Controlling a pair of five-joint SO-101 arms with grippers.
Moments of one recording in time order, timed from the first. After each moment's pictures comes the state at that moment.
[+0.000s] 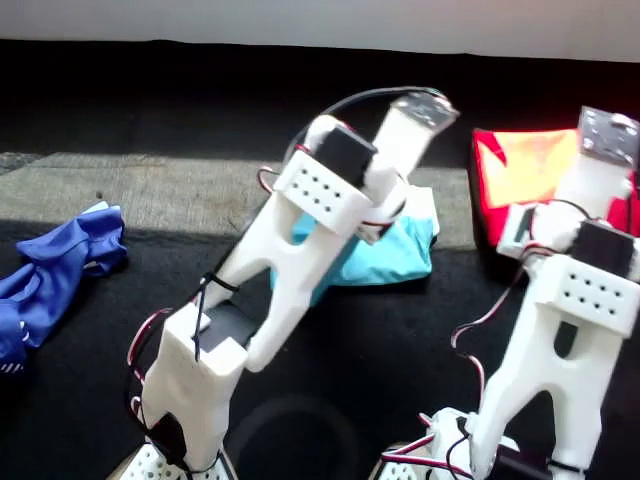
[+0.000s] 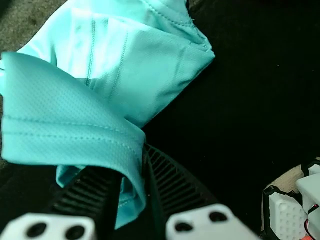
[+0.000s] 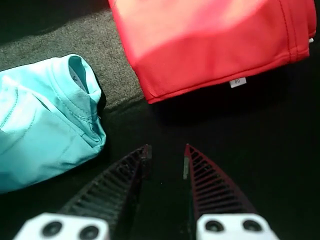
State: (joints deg) left arm 33.5 27.2 -47.9 99.8 -1.8; right arm 17.6 -28.7 16.7 79.3 3.8
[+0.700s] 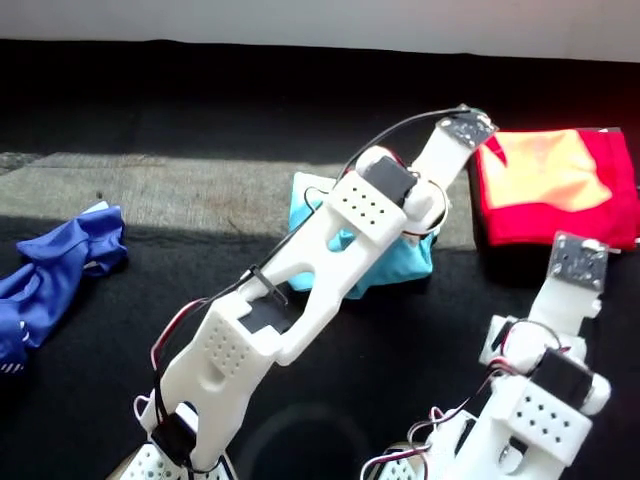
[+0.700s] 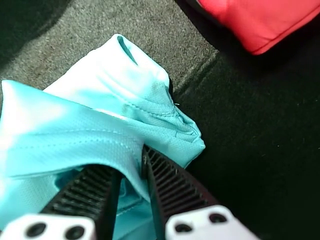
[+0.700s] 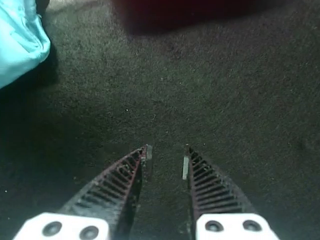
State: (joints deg) left arm 36.8 41.5 -47.9 75.9 -1.7; right arm 27.7 -66.7 61.7 75.4 15.5
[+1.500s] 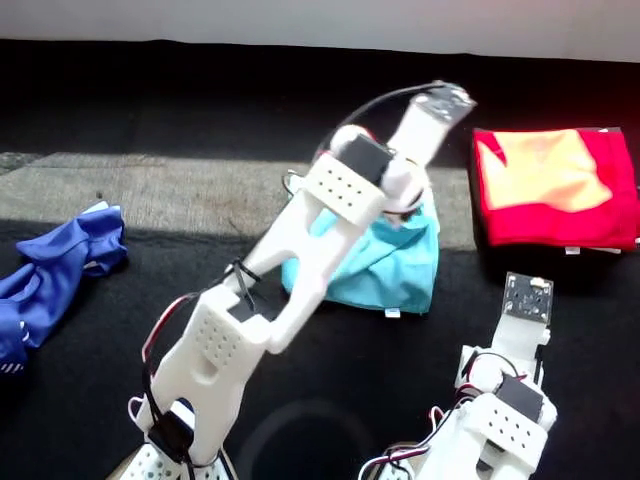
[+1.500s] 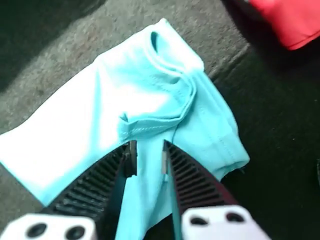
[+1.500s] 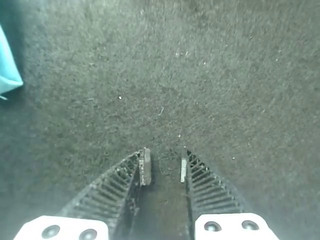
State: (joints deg) left arm 30.9 41.5 -55.0 85.7 -1.8; right arm 27.7 -72.1 91.6 50.7 20.2
